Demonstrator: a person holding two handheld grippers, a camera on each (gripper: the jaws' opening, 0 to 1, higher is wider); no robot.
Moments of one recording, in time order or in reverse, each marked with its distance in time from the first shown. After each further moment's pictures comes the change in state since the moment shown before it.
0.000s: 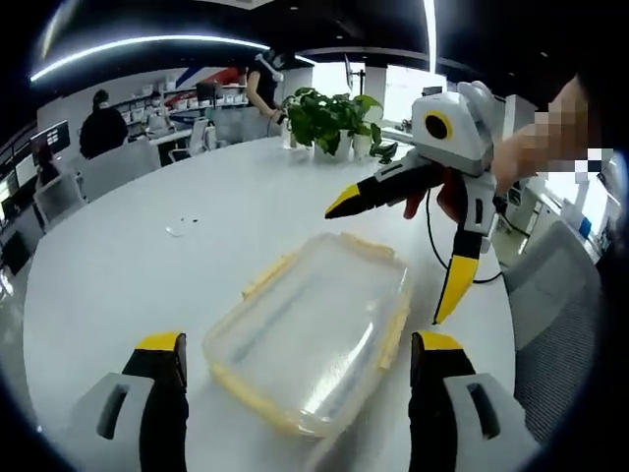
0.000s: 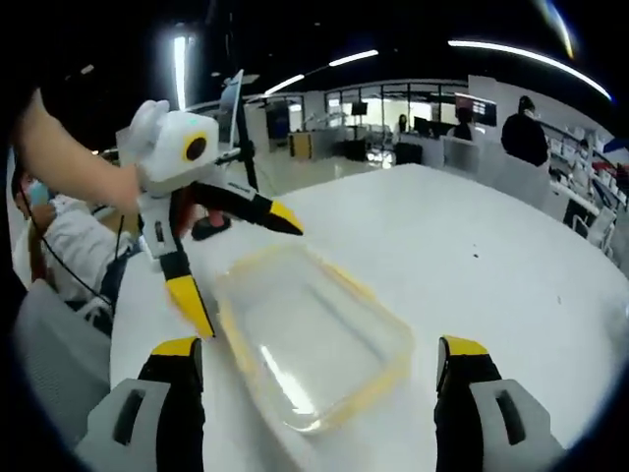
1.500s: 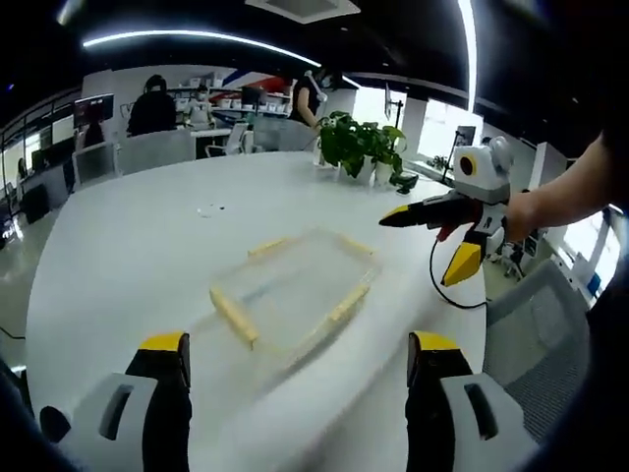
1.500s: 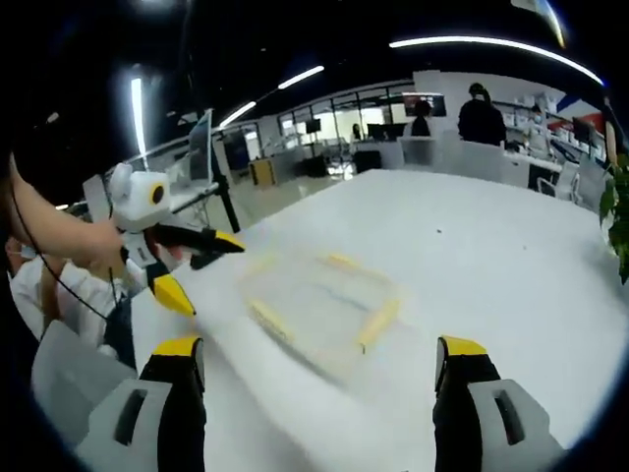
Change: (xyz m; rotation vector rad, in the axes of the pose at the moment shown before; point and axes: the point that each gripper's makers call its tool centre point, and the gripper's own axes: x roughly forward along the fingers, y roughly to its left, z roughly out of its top) left arm -0.059 -0.026 -0.022 -0.182 -0.074 0.085; right arm -0.063 0.022 -0.013 0.189 -0.102 -0.118
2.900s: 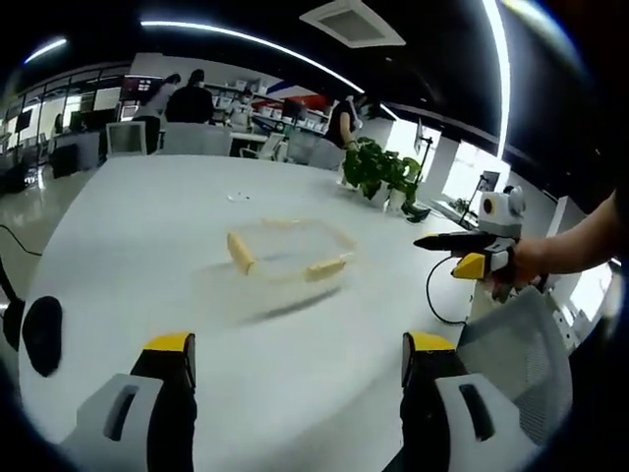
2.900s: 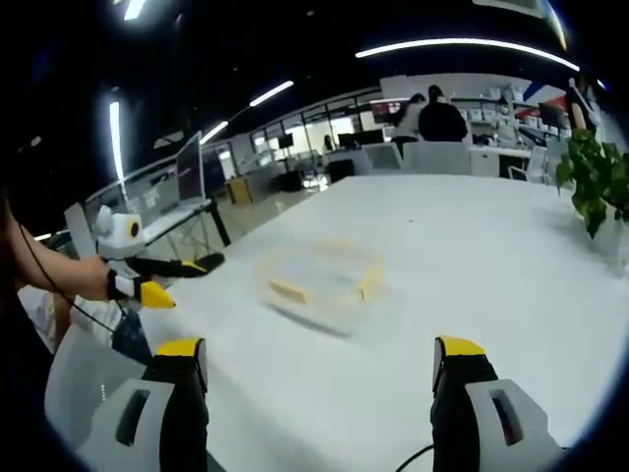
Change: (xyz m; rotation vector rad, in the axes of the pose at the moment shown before) left arm -0.066 -0.030 -0.045 -0.203 -0.090 0.073; right arm -0.067 0.025 -0.030 0.090 -0.058 -0.090
